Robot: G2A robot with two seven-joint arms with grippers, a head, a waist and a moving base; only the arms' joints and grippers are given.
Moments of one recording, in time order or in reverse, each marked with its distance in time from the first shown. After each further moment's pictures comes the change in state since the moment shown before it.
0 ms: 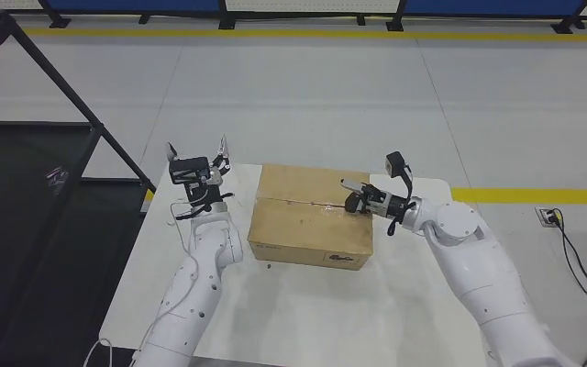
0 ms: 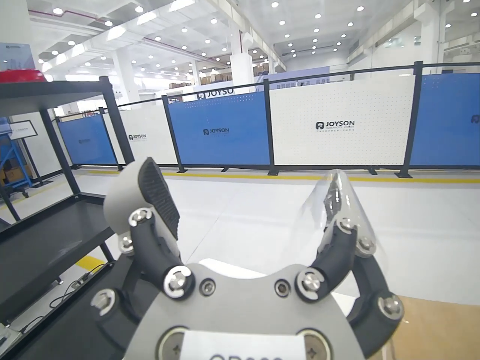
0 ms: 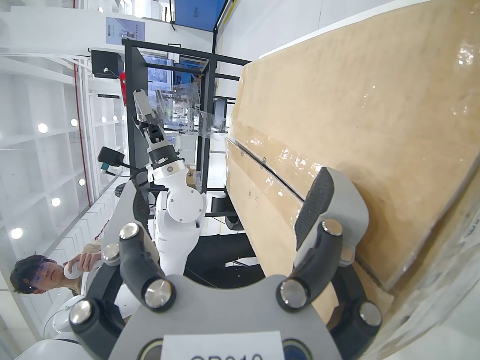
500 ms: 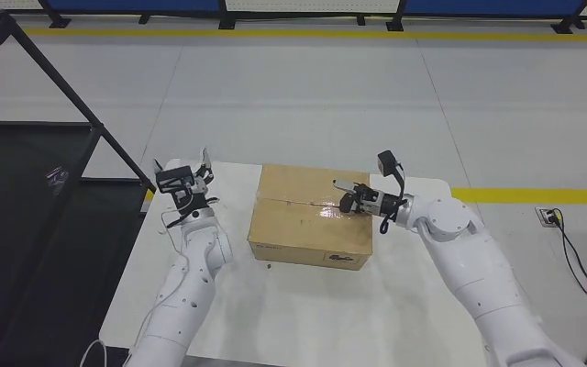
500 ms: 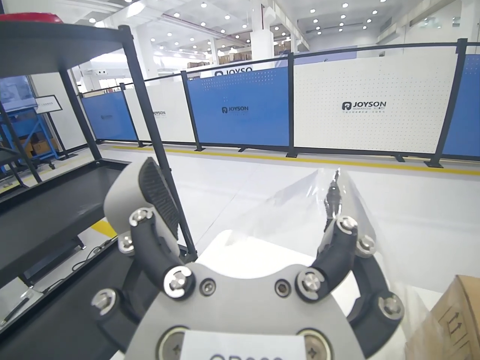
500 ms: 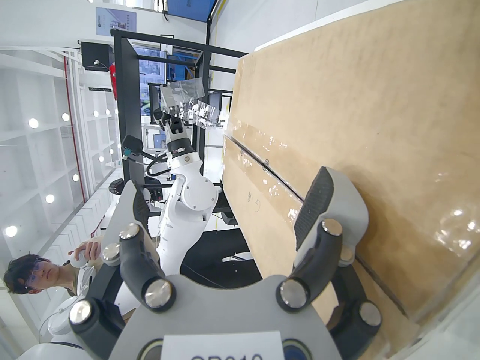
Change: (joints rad) left arm -0.038 0.011 -0.043 0.201 -0.133 0.020 0.121; right arm 0.046 -0.021 -0.053 0.048 -0.008 0.004 0.004
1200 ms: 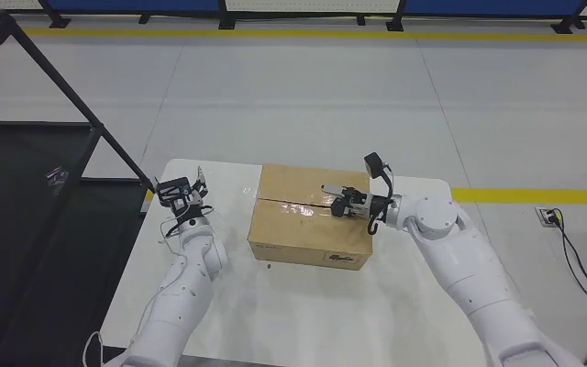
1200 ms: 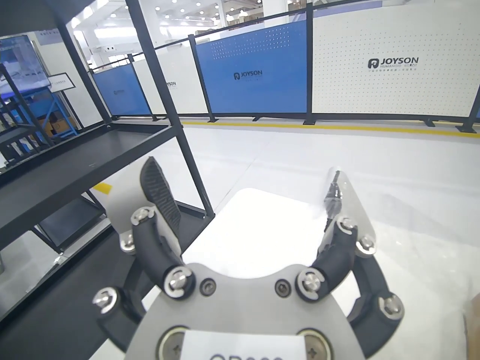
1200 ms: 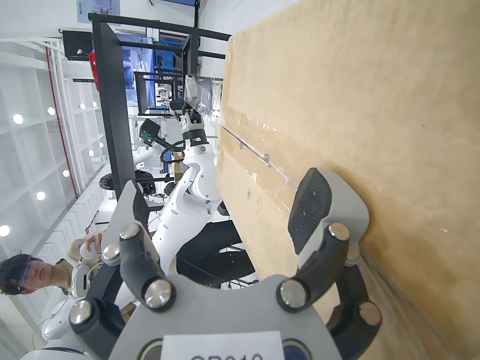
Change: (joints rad) left arm -0.129 -0.019 0.034 0.388 -0.155 -0.019 0.115; right arm 0.040 -0.026 -0.077 0.037 -0.009 0.028 -0.004
